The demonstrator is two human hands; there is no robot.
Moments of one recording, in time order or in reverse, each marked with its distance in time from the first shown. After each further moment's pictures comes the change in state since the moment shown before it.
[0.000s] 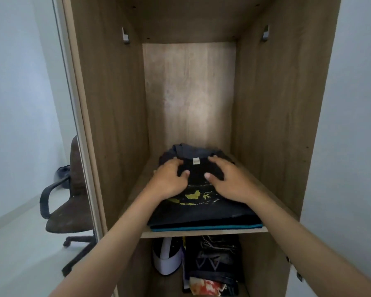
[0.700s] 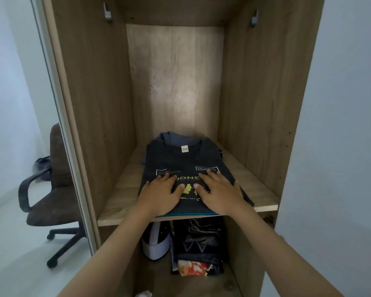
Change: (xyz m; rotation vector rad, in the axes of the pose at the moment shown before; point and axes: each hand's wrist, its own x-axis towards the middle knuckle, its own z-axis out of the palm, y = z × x) left_hand -0.024 -0.036 0.053 0.380 -0.138 0.023; right_hand -0.035 0.023 0.045 -0.389 -0.153 0.225
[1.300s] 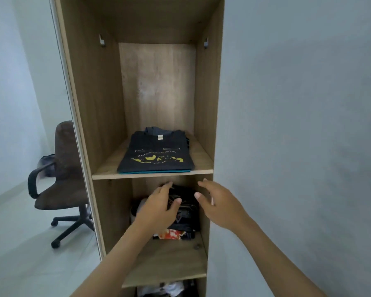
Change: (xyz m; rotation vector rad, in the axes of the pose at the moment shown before) left_hand -0.207 0.142 0.027 -0.347 0.156 0.037; right_hand -0.243 0.066 -0.047 0.306 0.211 -0.169
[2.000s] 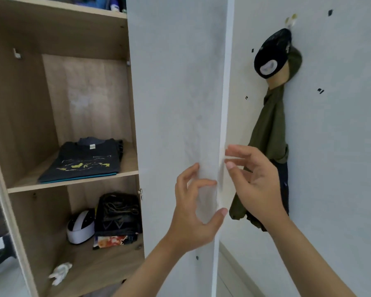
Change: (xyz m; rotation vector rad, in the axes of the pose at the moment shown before) left_hand -0.123 0.273 0.086 -0.678 0.239 0.724; right_hand -0.203 0.014 -0.236 0.380 0.717 -0.173
